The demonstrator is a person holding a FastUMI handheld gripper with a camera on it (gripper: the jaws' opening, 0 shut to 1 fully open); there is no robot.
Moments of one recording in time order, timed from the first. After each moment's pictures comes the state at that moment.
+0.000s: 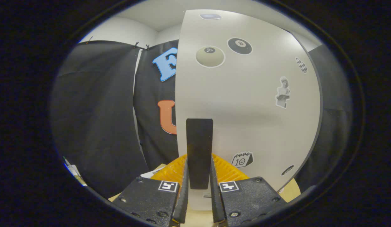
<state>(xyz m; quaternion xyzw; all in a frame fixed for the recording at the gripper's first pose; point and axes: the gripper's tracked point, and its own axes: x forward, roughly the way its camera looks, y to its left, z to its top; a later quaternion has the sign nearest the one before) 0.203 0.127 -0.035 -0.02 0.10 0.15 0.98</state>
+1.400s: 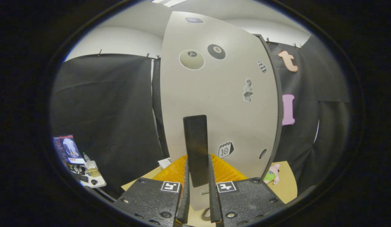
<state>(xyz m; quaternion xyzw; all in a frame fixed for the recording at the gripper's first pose) 0.119 0.049 -0.035 0.01 0.10 0.22 0.97</state>
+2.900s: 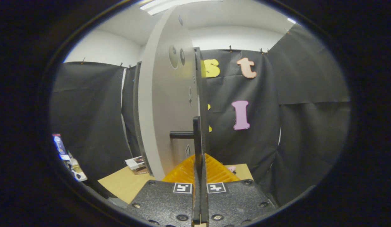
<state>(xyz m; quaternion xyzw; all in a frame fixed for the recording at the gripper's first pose) 0.113 -0.142 -0.032 0.01 0.07 0.11 0.99</state>
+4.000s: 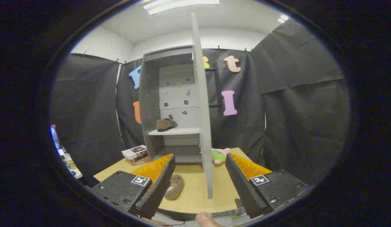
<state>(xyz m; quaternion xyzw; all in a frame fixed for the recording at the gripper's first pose) 0.002 -0.088 -0.167 0.03 0.06 0.04 1.00</state>
